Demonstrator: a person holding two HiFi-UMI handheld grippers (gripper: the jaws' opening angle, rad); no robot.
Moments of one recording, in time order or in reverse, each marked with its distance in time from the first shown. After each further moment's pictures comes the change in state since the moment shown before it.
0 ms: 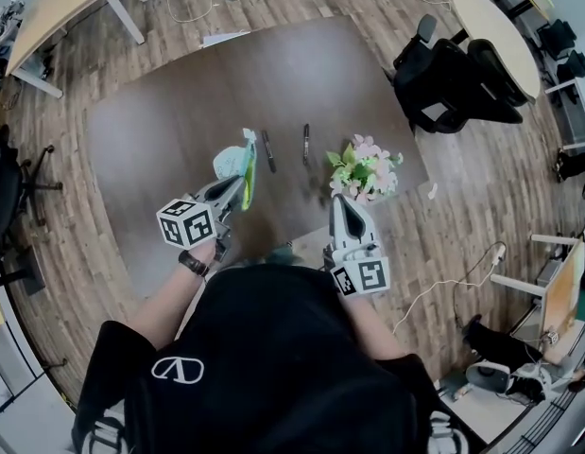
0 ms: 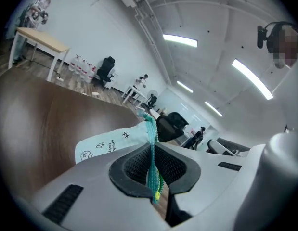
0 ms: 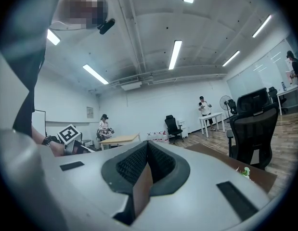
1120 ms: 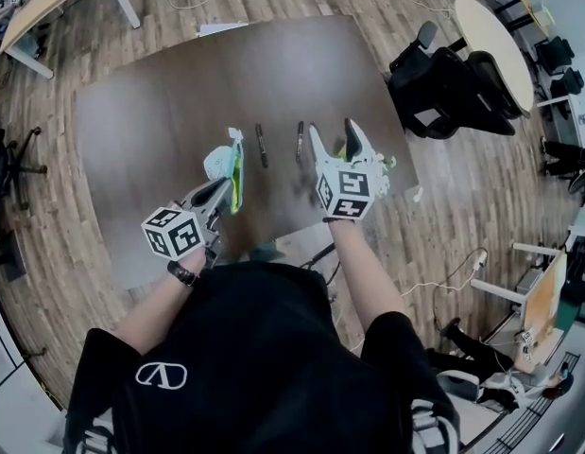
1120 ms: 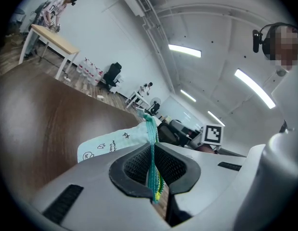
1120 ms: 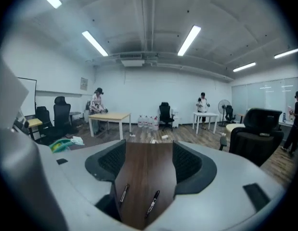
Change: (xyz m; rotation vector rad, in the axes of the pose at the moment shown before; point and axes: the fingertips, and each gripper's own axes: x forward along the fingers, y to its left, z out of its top) left arm -0.030 -0.001 -0.001 -0.072 -0.100 0.021; right arm 0.154 -0.049 -0.009 -0.215 0.229 -0.093
